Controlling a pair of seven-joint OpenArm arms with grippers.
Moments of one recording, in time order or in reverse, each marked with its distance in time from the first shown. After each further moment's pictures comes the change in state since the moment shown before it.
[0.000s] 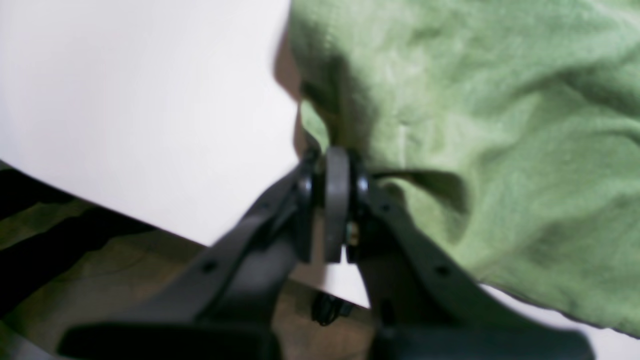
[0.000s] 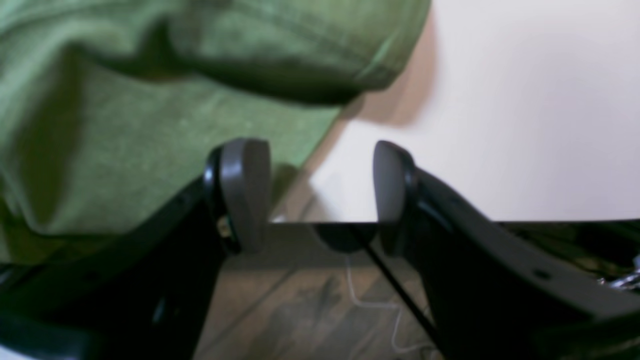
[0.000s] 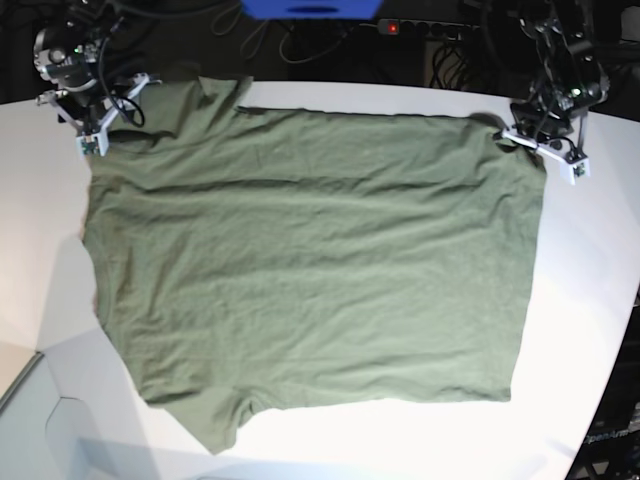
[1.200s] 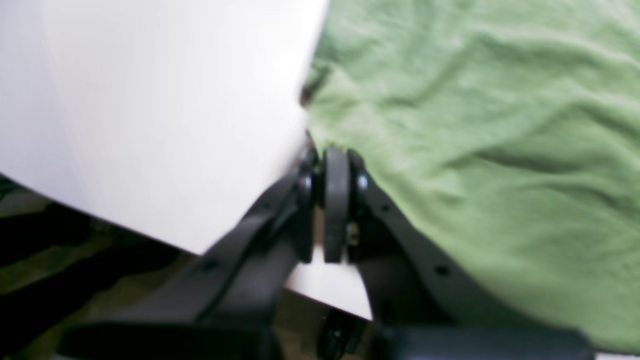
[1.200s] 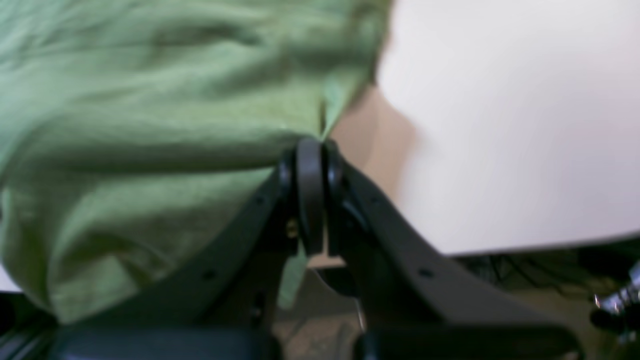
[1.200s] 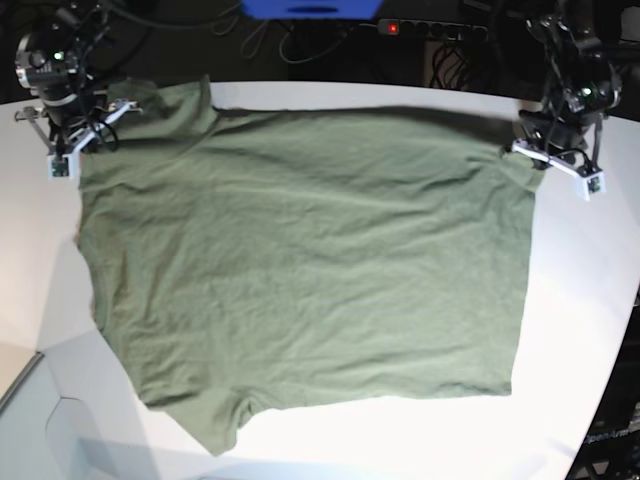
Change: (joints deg) left arm 0.5 0.2 -1.7 8.6 -0.2 -0.2 0.8; right arm 4.7 -0.8 5.9 6.1 5.3 -0.2 -0.8
